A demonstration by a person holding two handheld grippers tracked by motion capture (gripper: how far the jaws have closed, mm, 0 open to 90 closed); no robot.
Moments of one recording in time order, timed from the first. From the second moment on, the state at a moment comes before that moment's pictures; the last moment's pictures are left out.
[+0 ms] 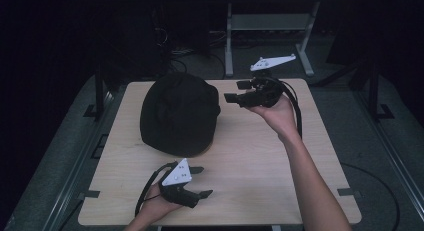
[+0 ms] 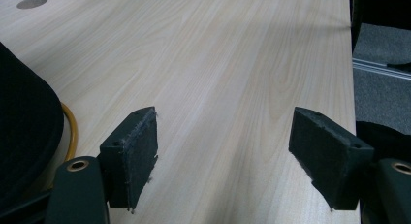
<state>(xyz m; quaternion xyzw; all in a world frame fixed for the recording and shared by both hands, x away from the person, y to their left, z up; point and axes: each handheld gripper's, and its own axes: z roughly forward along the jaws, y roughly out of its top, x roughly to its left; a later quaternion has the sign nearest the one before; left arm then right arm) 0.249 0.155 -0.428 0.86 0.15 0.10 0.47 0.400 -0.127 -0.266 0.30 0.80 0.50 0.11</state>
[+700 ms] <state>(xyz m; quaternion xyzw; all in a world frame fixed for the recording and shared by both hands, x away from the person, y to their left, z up) 0.249 0.156 -0.429 0.87 0.16 0.10 0.46 0.378 -0.175 -0.295 0.34 0.79 0.50 0.11</state>
